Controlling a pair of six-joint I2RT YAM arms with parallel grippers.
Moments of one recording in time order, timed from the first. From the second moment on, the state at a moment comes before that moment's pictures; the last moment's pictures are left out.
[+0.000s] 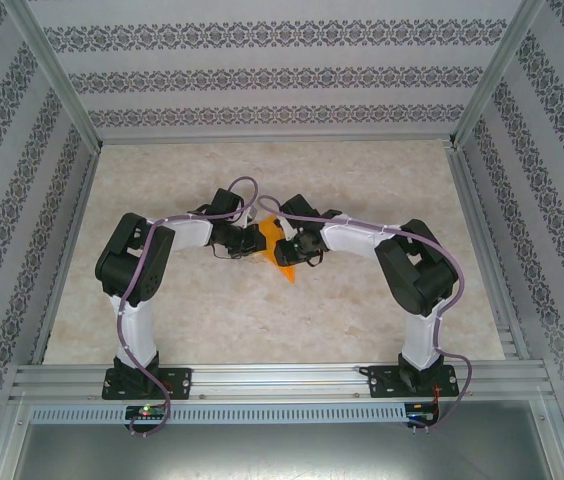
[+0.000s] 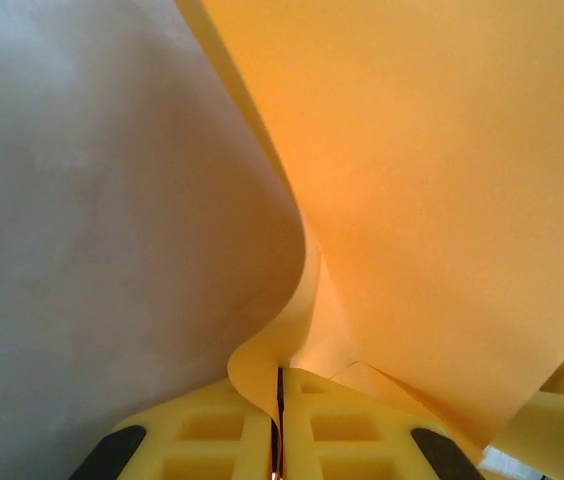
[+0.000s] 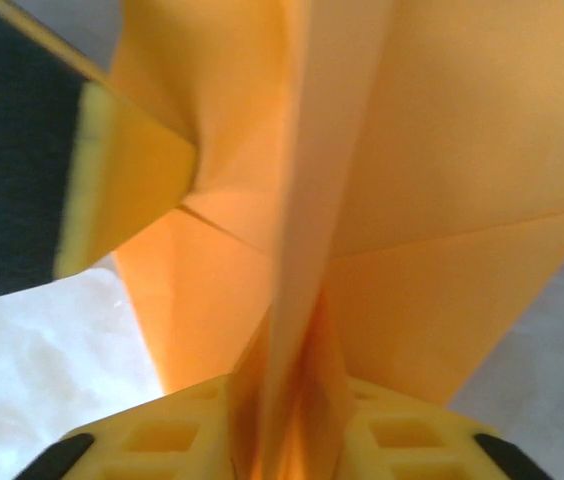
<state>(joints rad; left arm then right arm) -0.37 1.97 1.11 -0.20 0.58 -0.58 0.64 1.92 1.21 -0.47 -0.21 0.31</state>
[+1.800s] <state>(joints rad) -0.30 1.50 0.94 -0.47 0.45 -0.41 0.94 1.70 1.04 -0.65 0.06 0.81</state>
